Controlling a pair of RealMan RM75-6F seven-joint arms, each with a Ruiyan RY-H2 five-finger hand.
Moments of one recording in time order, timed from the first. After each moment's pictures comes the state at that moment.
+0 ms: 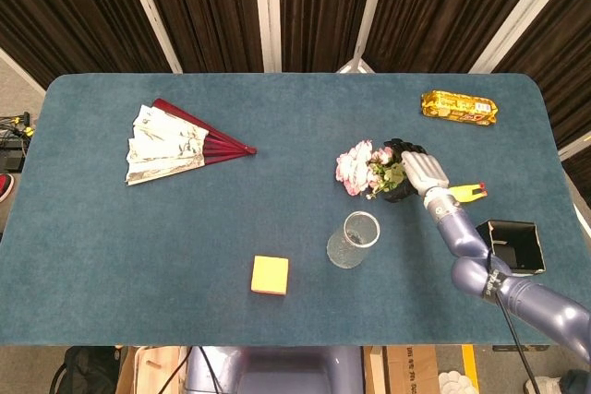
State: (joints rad) left arm 0.13 -1.07 -0.12 -1.70 1.39 1.75 0.10; right arm 0.83 -1.43 0.29 -1.17 -0.83 0.55 -0.01
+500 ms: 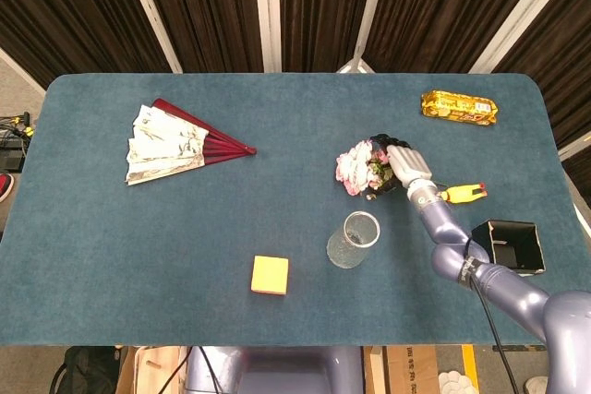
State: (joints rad) left arm 0.13 -1.08 -0.13 -1.70 1.37 1.74 0.13; right arm 0.91 -1.57 0.31 -0.95 -0.90 0.48 0.09
